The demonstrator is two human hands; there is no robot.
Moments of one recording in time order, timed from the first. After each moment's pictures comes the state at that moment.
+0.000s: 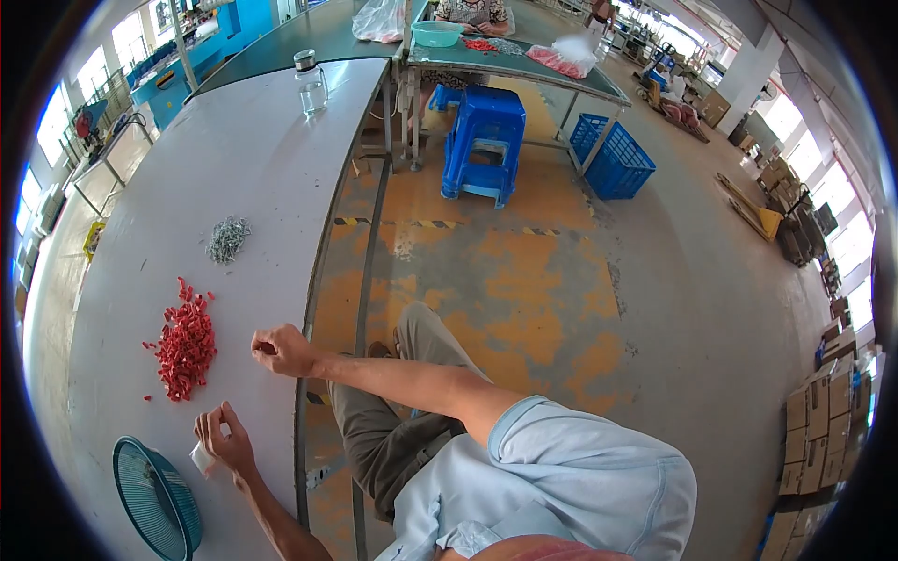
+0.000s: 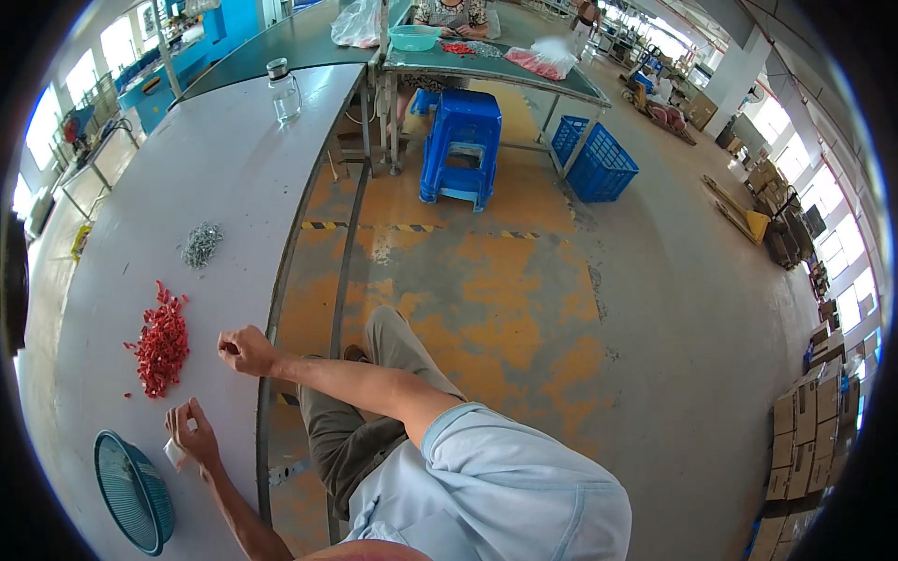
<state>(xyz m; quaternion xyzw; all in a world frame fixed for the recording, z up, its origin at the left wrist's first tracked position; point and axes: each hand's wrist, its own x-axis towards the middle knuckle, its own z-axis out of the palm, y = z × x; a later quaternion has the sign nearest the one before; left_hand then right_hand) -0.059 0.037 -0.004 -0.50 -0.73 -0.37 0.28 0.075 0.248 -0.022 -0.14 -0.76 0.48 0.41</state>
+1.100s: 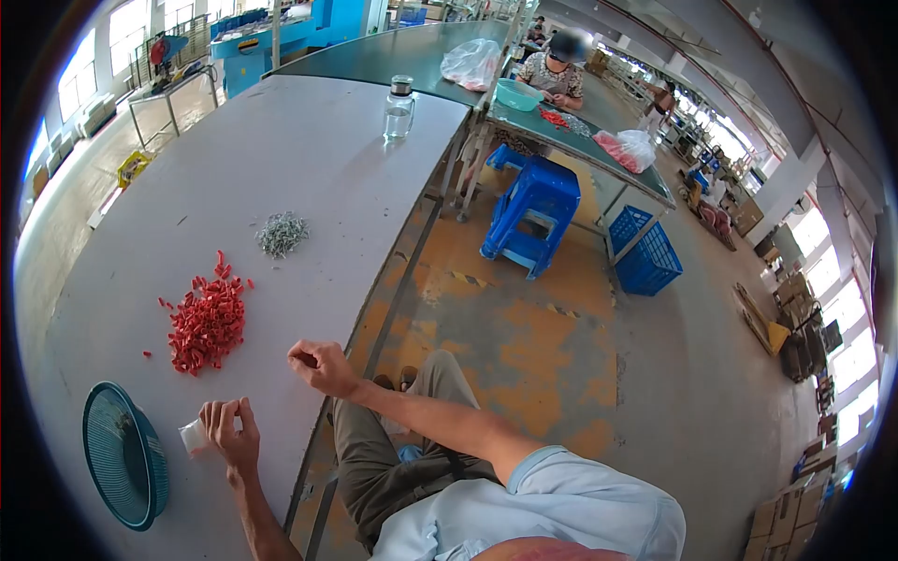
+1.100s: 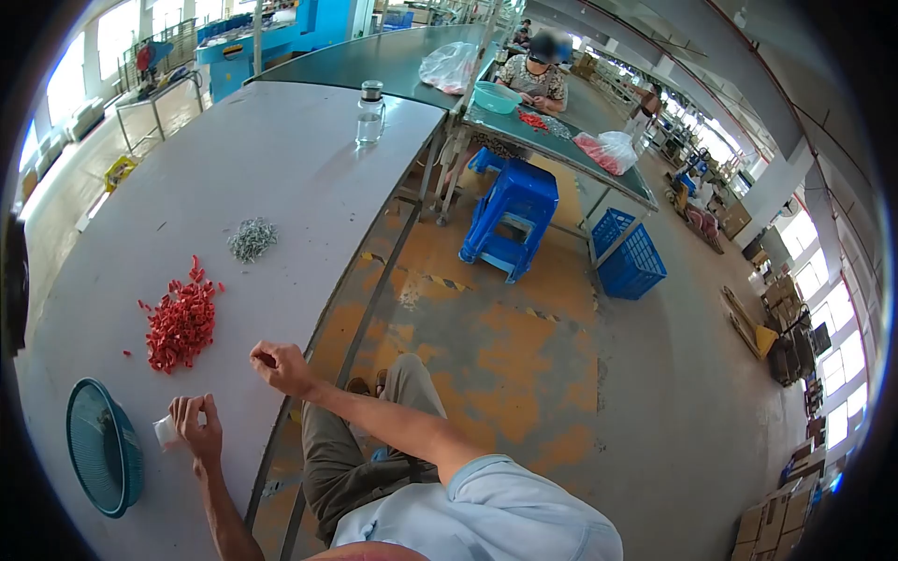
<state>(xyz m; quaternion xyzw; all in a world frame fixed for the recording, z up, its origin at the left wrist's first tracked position) -0.057 0.038 0.008 -0.49 -0.74 -0.39 0.27 0.073 0.249 -0.021 -0.13 -0.76 0.53 0.36</state>
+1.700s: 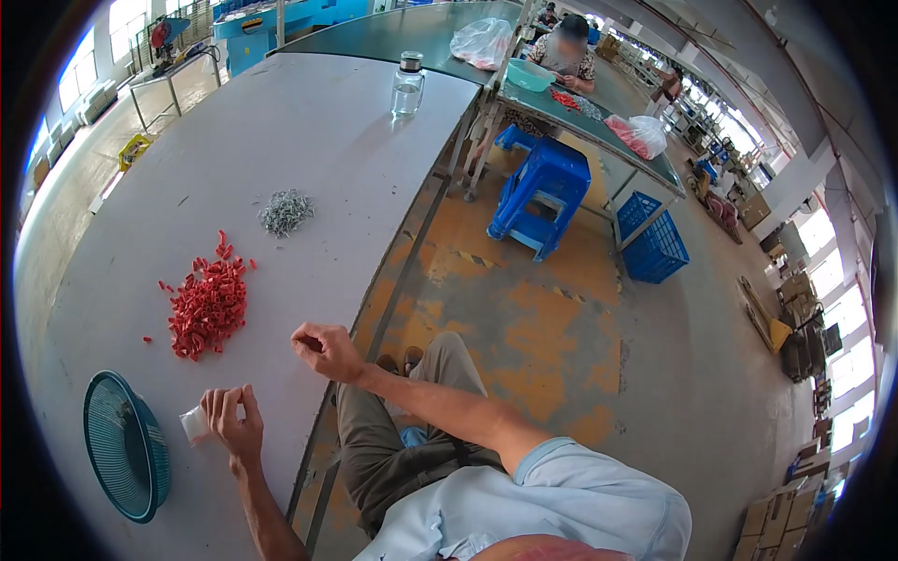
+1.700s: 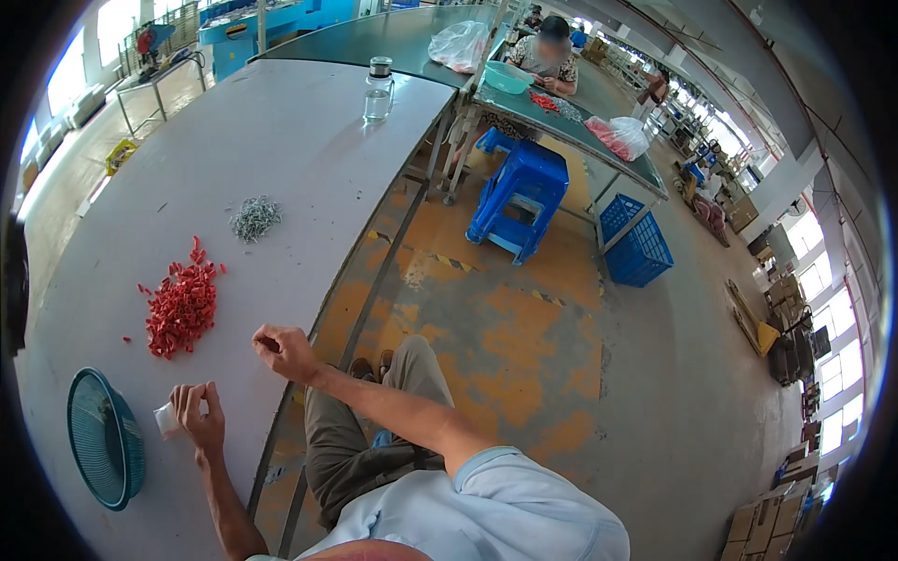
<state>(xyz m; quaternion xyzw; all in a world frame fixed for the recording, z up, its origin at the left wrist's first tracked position) -0.054 0.037 0.010 -0.49 -0.73 -0.39 0.26 0.075 0.250 -0.017 -0.13 -0.76 0.53 0.37</state>
